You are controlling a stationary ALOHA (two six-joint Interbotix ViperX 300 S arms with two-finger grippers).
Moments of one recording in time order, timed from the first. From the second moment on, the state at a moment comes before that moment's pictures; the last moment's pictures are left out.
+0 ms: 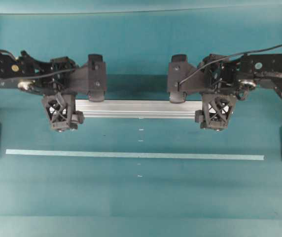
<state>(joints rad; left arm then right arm) 0.22 -0.16 0.66 0.04 0.67 0.13 -0.21 -0.11 0.59 -0.04 0.83 -0.16</state>
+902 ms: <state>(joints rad) 0.24 -0.05 0.73 0.04 0.52 0.13 -0.23 0.02 0.70 -0.02 0.59 -0.16</state>
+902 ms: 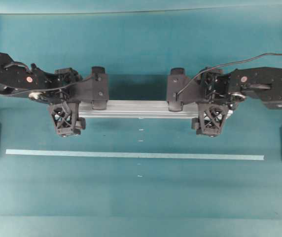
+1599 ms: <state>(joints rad) 0.27 0.00 0.74 0.04 0.48 0.19 -0.27 0.03 0.74 -0.02 0.57 -0.17</state>
